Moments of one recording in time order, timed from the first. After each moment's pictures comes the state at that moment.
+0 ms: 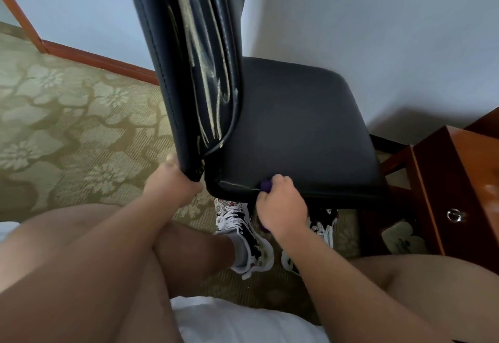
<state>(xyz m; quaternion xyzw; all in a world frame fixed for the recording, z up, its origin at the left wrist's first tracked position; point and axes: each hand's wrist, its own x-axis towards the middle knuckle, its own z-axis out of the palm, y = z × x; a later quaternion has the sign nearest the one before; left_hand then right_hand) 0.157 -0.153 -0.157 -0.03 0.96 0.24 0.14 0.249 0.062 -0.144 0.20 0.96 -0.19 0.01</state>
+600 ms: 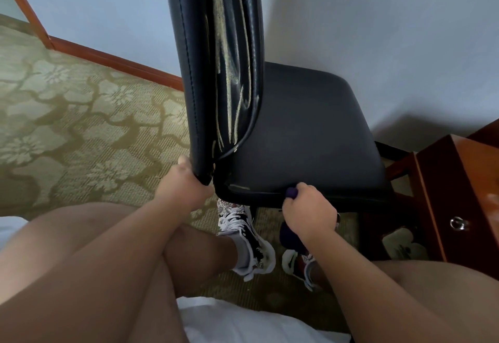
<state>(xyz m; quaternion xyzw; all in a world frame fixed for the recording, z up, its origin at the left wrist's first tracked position) 0.162 -0.147 -0.163 -0.03 0.95 0.28 0.15 0.259 0.098 -0.146 0.23 0.97 -0.11 0.02</state>
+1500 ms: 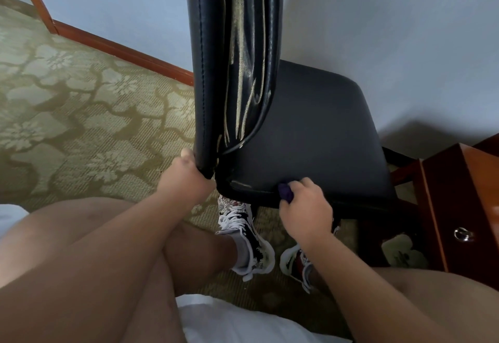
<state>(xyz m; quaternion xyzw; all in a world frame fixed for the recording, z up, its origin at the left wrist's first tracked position) 0.155 -0.148 -0.164 -0.04 0.95 0.27 0.14 0.253 0.083 -0.142 0.14 0.98 -0.10 -0.03</state>
